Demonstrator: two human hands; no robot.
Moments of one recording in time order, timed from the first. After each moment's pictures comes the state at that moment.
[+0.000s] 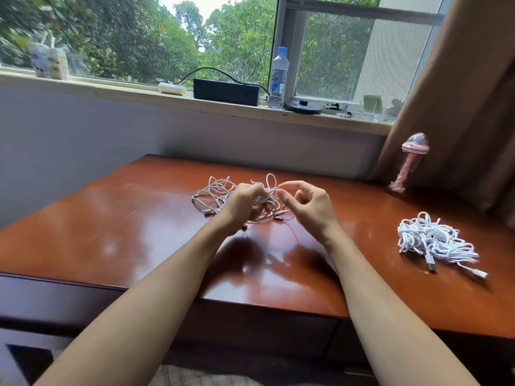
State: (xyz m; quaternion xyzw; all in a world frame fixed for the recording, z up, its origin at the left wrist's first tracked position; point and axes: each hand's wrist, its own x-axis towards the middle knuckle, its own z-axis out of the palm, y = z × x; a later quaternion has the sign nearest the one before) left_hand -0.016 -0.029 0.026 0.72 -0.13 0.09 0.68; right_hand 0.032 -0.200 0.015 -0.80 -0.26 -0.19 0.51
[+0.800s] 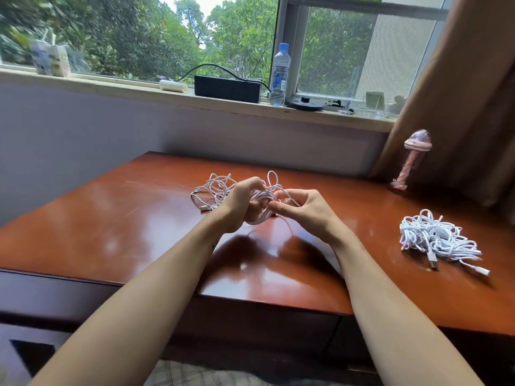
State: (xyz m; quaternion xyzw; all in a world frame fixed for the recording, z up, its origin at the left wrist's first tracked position) left_hand -0.007 -0.023 0.025 0.67 -0.04 -0.02 0.74; right_hand 0.019 -0.202 0.019 -0.74 -0.31 0.03 0.59
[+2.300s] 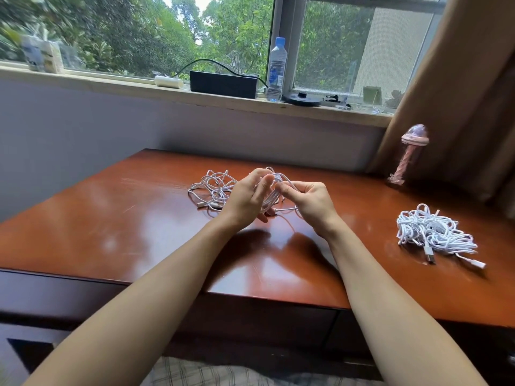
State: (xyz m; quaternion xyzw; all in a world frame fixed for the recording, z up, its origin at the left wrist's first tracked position) left_hand 0.011 -0.029 -0.003 0.77 -0.16 0.23 0.57; right_hand 0.031 -0.196 0.016 -0.72 -0.23 -0.05 0.66
